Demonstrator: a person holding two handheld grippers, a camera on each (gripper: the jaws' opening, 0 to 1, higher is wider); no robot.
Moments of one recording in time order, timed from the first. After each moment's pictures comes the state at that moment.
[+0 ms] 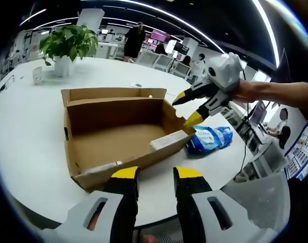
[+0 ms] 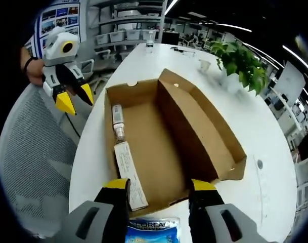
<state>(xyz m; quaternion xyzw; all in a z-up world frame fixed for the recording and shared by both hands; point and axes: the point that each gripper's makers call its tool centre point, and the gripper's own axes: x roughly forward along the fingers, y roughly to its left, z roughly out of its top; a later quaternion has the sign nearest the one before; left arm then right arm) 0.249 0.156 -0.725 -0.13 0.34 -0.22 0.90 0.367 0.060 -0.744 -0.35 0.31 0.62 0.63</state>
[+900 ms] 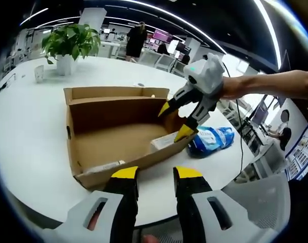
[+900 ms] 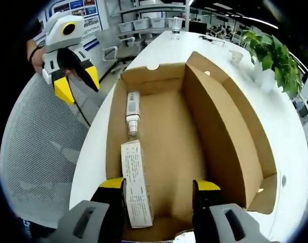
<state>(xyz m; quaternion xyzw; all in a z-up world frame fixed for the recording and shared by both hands) 0.250 0.160 -0.727 -0.13 0.35 -0.21 0.90 0.358 0.079 -0.780 -0.37 0.35 0.66 0.55</state>
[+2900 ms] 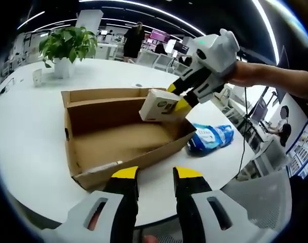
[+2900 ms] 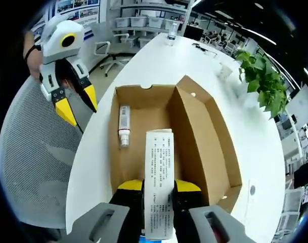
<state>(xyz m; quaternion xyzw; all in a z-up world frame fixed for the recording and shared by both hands) 0.248 0.155 -0.725 -0.11 0.34 -0.22 0.91 0.368 0.088 -0.714 -0.43 0.29 0.62 0.59</state>
